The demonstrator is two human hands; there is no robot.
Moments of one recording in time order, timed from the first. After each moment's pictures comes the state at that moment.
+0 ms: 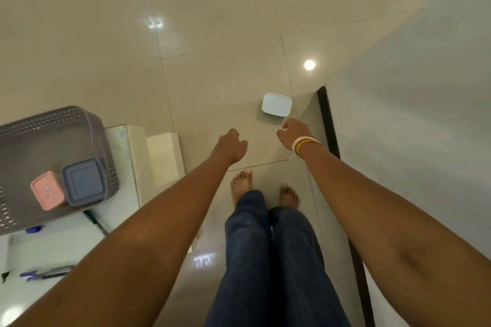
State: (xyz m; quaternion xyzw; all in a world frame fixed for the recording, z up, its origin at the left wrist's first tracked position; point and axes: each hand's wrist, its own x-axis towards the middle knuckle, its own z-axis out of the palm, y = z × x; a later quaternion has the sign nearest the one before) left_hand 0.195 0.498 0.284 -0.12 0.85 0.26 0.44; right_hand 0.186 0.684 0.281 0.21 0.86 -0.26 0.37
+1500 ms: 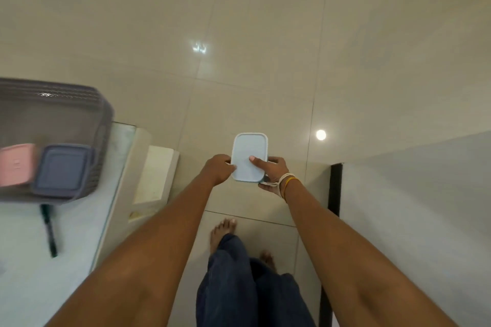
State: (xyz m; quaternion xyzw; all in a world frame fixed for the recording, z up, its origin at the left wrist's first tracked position) left_hand 0.154 0.447 0.224 -0.25 0.81 0.39 0.35; right_hand 0.122 0.610 0.213 0.34 0.64 -0.55 0.41
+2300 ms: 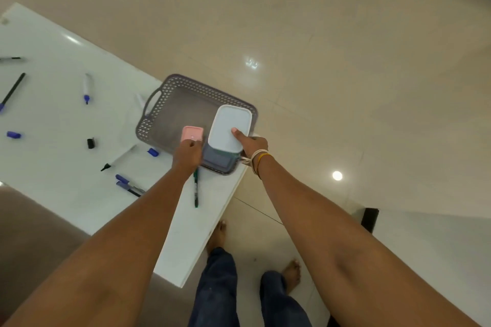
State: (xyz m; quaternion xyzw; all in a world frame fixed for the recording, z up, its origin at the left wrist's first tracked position) left_hand 0.329 0.121 0.406 -0.53 0.68 0.50 0.09; right_hand 0.219 0.248 0.407 0.19 0.73 -0.52 0.41
